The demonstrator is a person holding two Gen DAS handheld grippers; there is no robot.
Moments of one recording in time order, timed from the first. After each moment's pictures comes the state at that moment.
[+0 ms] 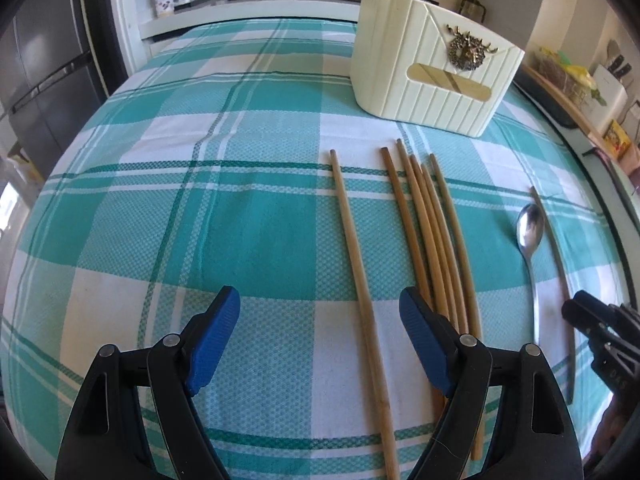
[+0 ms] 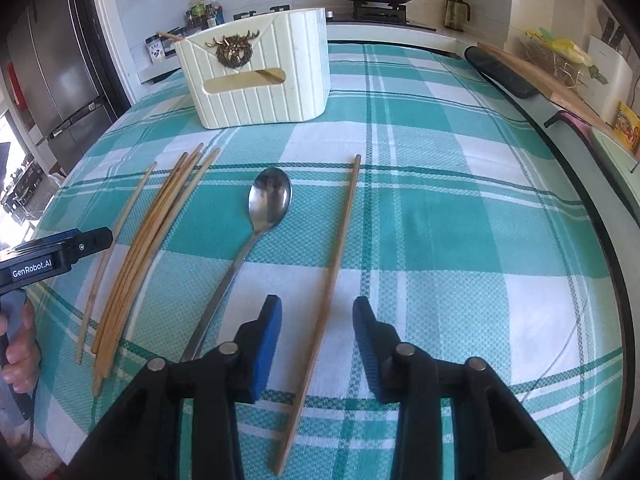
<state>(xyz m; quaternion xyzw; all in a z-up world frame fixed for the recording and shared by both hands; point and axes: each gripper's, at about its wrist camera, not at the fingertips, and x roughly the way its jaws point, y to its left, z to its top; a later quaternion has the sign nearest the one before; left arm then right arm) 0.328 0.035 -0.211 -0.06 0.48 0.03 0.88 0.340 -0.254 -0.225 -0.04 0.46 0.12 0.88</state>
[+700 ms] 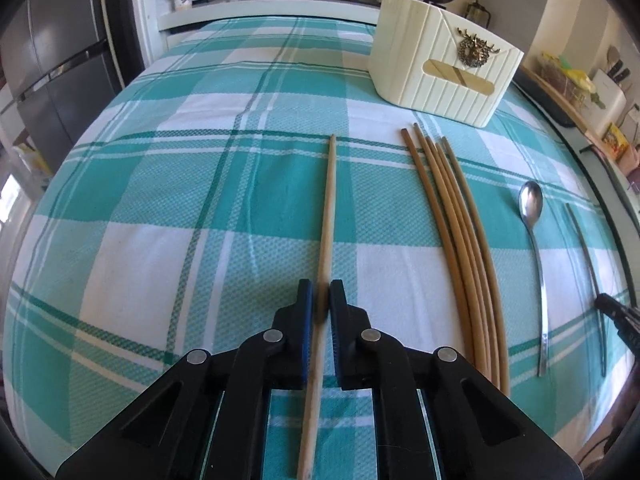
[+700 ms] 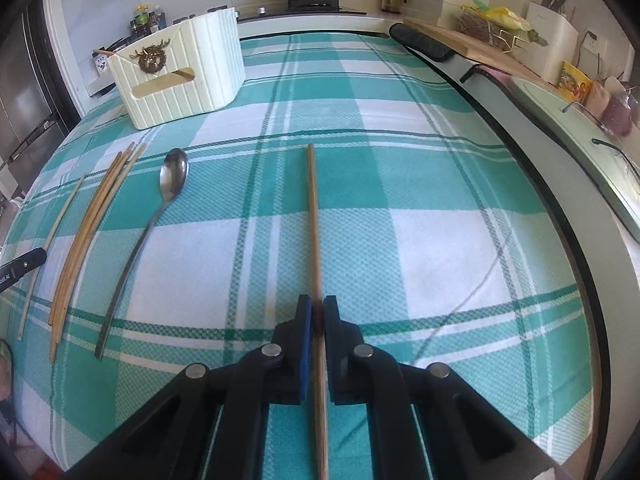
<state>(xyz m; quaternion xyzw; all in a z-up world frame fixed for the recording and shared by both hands) 0.288 0.060 -0.212 -0.07 0.48 0.03 0.87 0.311 -0.323 -0.228 -0.02 0.47 0.03 0.88</state>
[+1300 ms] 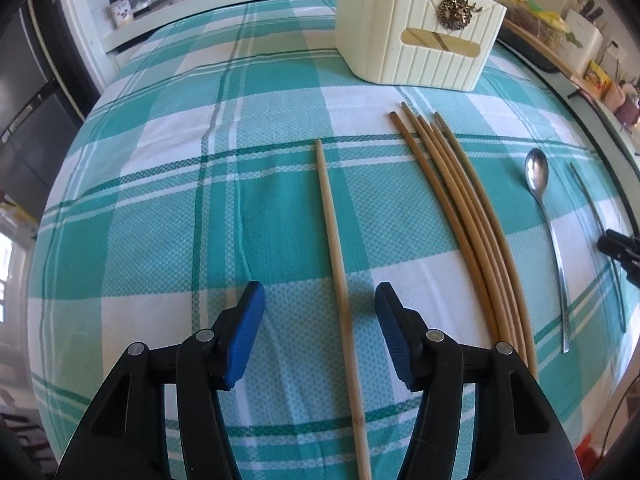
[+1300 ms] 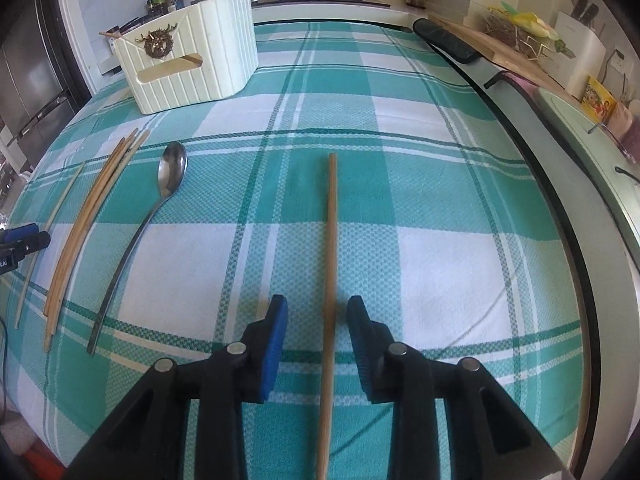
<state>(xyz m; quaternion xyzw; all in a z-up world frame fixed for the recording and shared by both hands) 0.335 0.066 -0.213 0.01 0.53 -0.04 0.85 0.340 -0.320 -0.228 -0.05 0.50 0.07 0.86</state>
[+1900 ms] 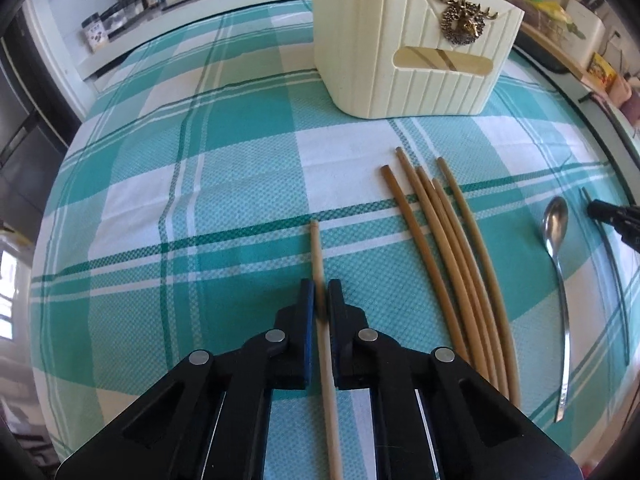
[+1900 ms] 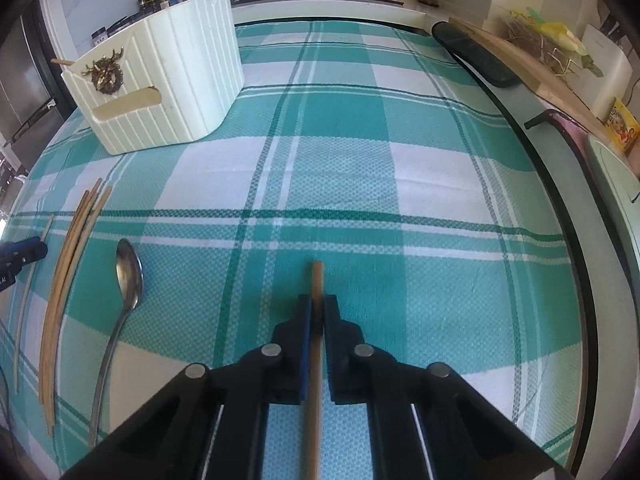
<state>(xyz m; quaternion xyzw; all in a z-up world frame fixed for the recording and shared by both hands) 0.391 0.039 -0.209 0.04 0.52 -0.04 0.85 0.432 -0.307 -0.226 -0.05 0.50 0.07 0.86</state>
